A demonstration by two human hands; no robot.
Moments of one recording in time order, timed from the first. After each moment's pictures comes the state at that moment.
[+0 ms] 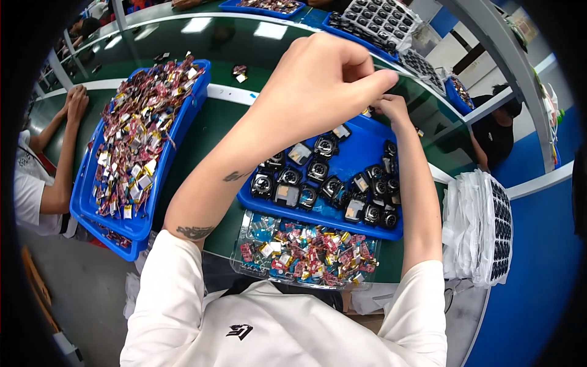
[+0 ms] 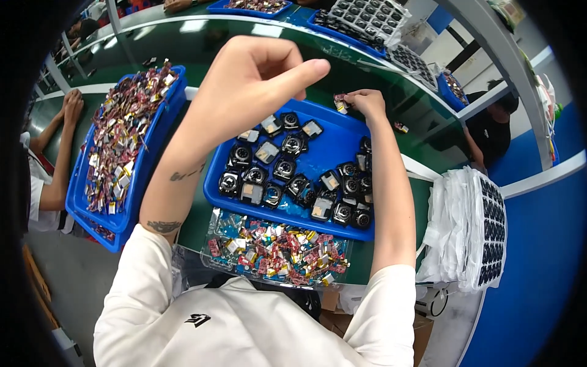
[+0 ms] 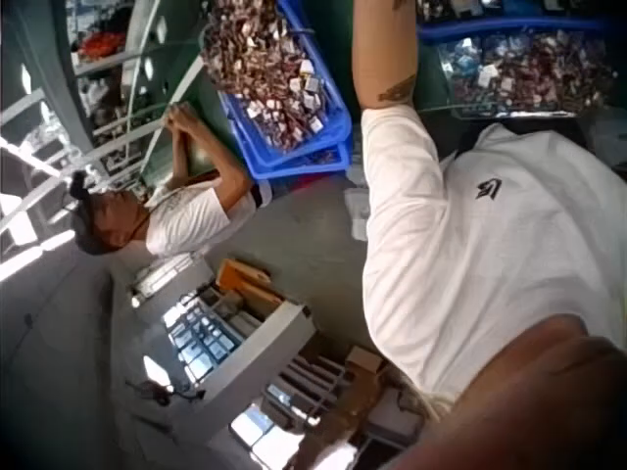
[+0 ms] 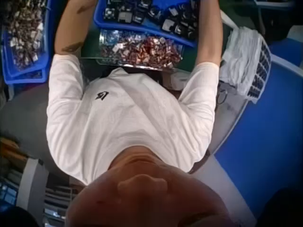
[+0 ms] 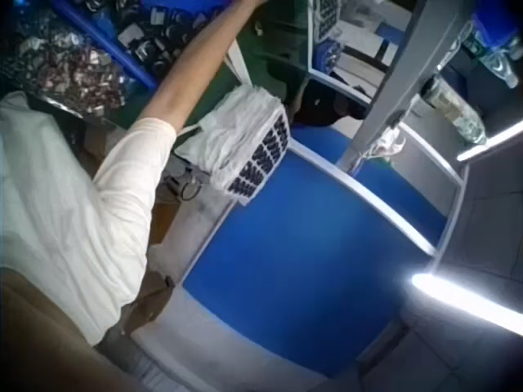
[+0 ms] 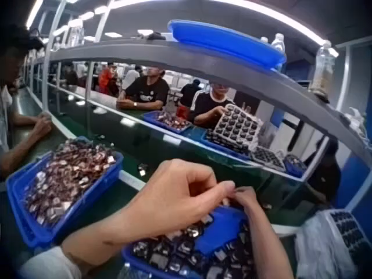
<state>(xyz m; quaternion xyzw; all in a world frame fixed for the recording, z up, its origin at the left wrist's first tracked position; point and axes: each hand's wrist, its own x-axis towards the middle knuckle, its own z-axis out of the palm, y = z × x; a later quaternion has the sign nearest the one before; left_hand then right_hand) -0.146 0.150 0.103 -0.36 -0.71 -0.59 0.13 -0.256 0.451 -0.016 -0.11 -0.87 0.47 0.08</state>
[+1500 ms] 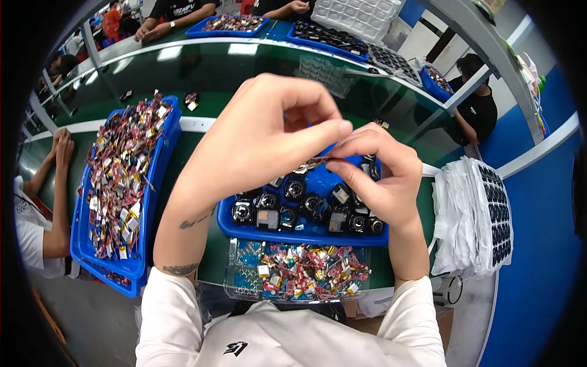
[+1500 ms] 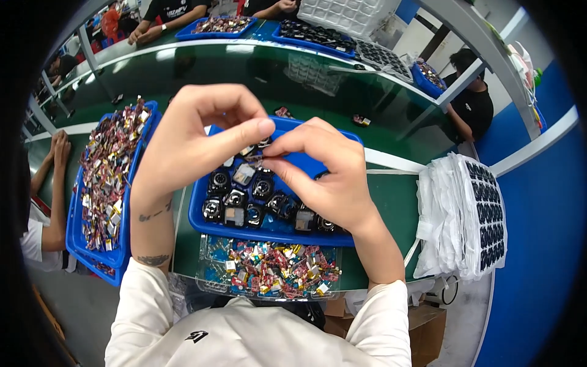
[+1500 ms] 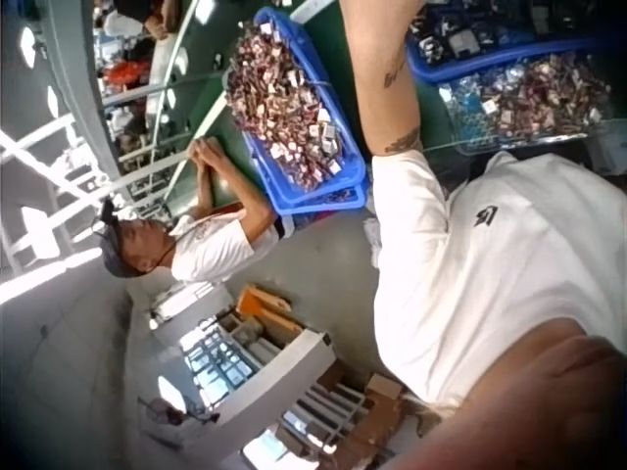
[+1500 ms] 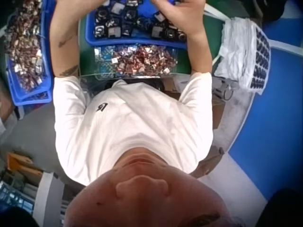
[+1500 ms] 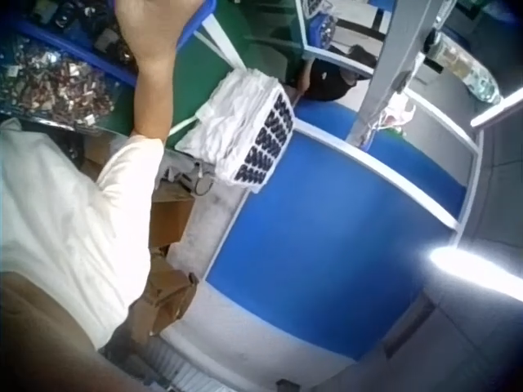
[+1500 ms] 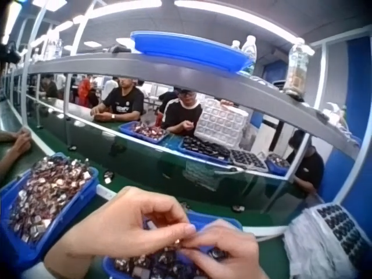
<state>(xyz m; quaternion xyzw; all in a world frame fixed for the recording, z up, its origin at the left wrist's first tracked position) -0.134 0.138 0.117 -0.40 -0.73 -0.56 -0.02 -0.076 0.327 0.085 0.31 -0.80 0.41 0.30</state>
